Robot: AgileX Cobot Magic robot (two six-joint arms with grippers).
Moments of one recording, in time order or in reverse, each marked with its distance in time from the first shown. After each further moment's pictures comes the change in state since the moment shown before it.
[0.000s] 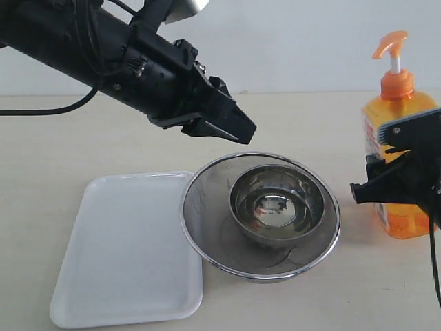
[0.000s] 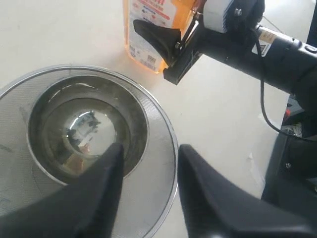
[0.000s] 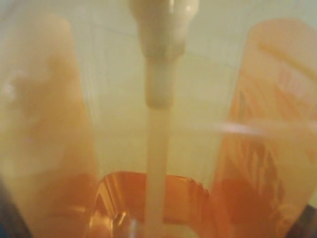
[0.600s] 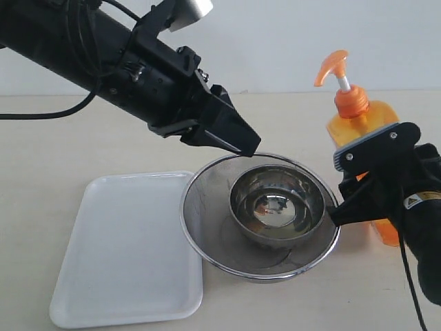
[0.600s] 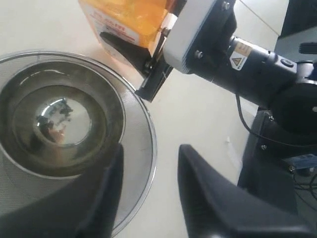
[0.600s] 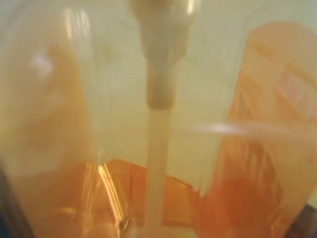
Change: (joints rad) left arm 0.000 0.000 0.000 -0.028 0.081 0.021; right arm 0.236 0.024 0.001 0.249 -0.100 -0.261
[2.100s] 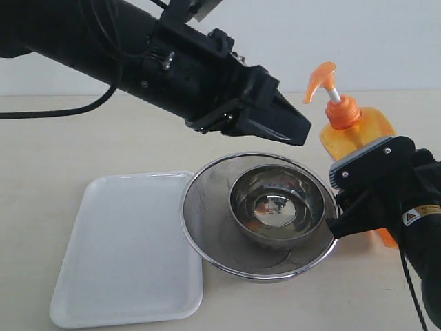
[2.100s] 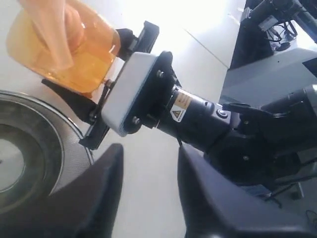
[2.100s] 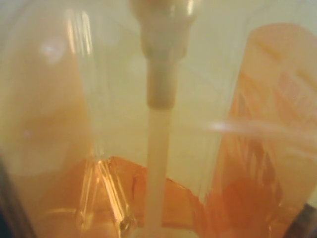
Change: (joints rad) left arm -0.072 0.010 -0.010 -0.198 -0.031 0.049; right arm 0.031 0.029 0.050 -0.064 -0.094 0.018
